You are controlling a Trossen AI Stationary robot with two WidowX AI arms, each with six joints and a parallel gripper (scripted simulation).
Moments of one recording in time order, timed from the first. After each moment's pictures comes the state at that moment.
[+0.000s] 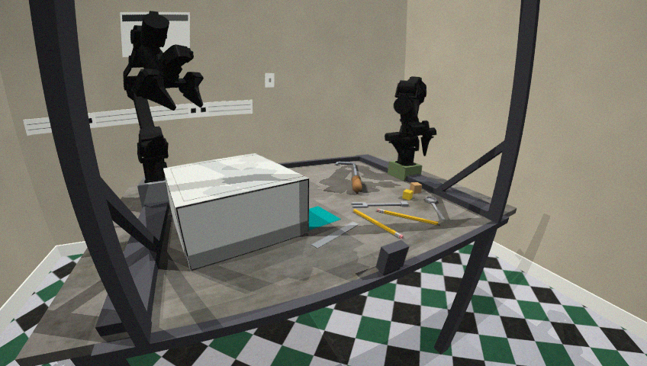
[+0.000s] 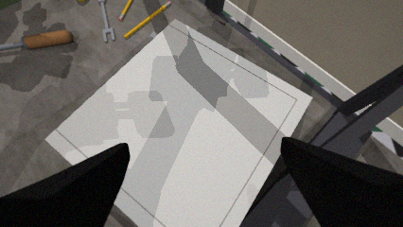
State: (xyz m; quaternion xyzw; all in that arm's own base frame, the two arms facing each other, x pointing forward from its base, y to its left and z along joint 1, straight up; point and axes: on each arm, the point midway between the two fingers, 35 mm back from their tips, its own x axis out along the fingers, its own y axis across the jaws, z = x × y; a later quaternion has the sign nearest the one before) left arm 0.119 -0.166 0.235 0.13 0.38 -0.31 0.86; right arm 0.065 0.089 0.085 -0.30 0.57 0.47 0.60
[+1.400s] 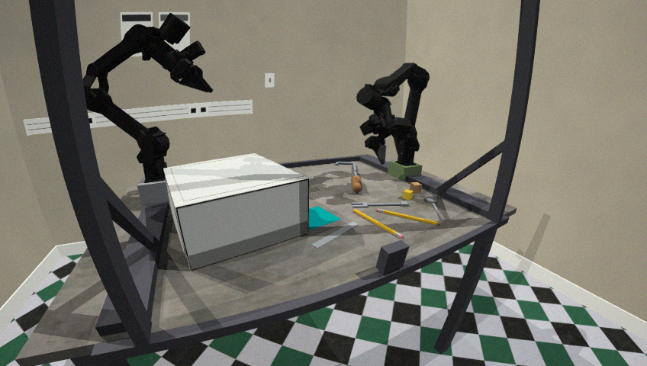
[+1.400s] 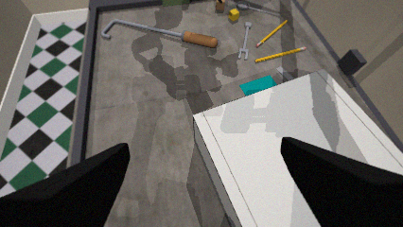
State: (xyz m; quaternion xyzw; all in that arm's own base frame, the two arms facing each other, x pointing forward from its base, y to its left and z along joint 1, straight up) left arm 0.165 -0.036 0.270 0.02 0.35 -0.06 0.93; right arm 0.227 0.138 0.100 0.23 0.64 0.15 0.72
